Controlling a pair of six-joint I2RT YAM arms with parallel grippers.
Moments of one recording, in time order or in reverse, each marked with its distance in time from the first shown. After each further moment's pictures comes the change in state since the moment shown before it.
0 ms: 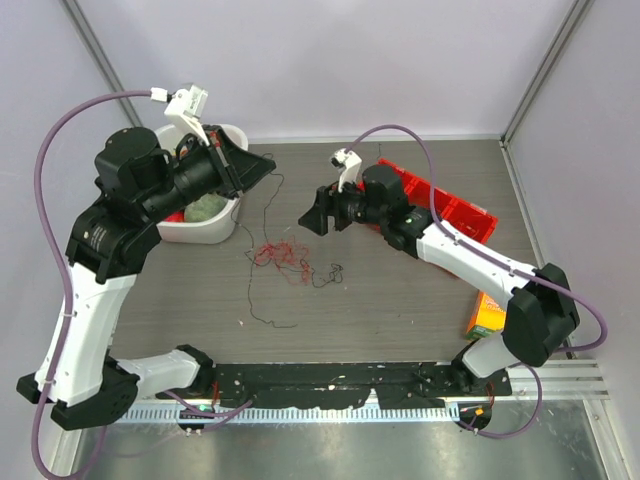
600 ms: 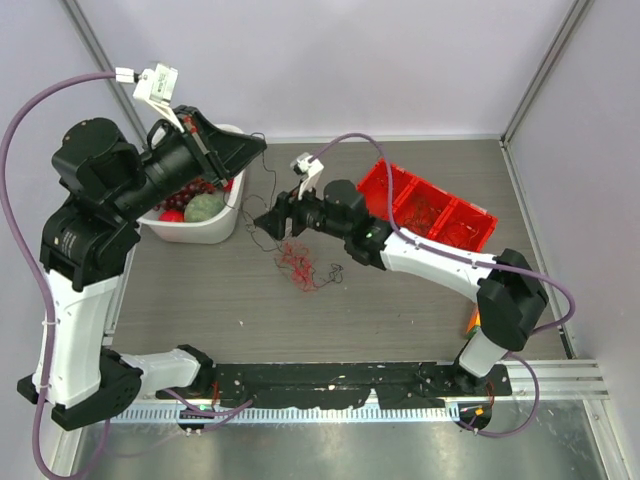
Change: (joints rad) left arm 0.000 0.053 0.194 -0.014 0.023 0.008; right arm 0.211 0.144 0.097 0.313 0.159 0.055
